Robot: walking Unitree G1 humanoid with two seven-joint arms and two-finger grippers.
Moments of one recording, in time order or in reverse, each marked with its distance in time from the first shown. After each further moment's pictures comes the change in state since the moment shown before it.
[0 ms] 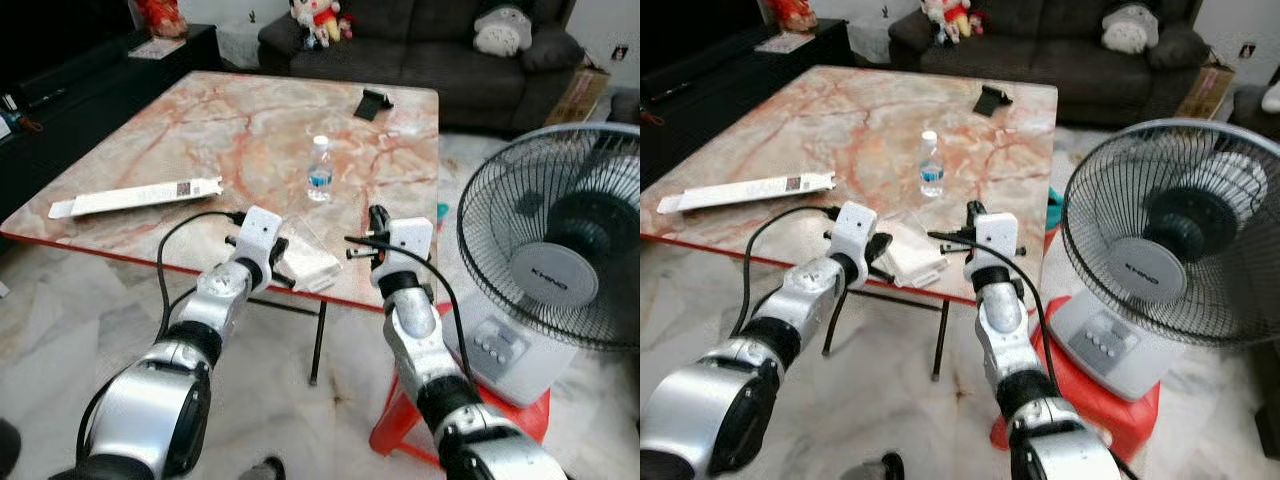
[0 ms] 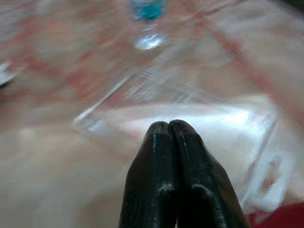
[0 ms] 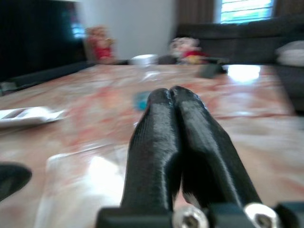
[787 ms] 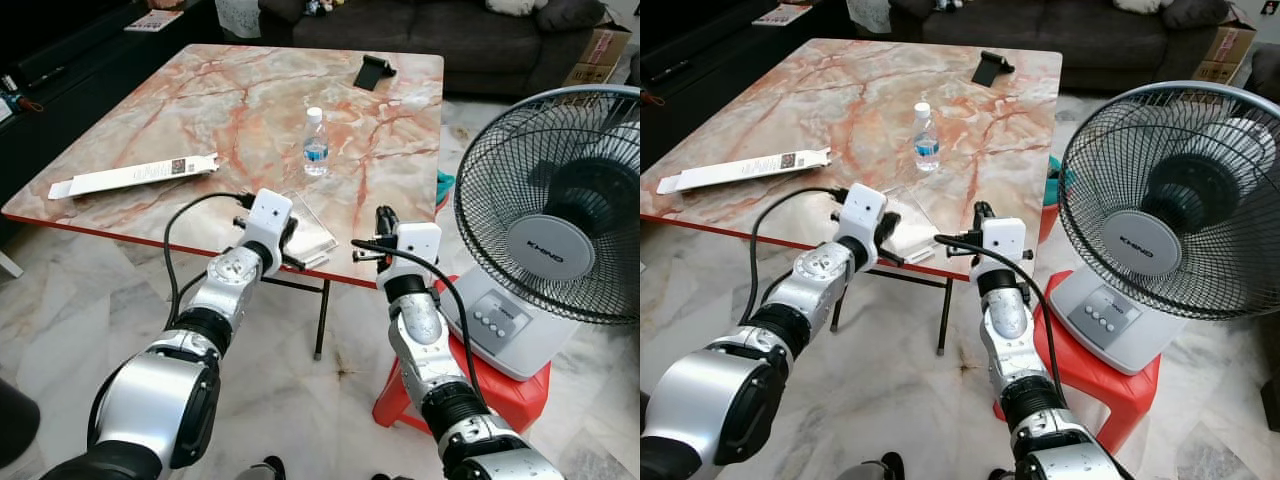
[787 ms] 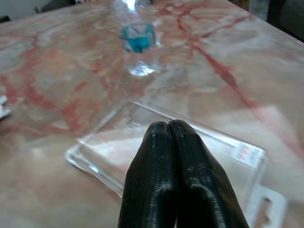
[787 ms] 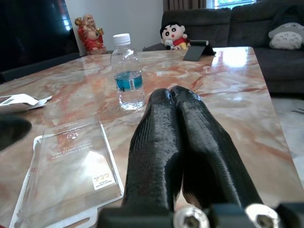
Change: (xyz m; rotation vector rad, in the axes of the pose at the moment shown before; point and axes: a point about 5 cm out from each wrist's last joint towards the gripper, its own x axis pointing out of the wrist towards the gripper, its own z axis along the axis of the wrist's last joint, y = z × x) left arm 0.002 0.004 0.027 0.052 -0.165 0.083; right arm -0.004 -0.001 0.001 0.001 -0.019 -0.005
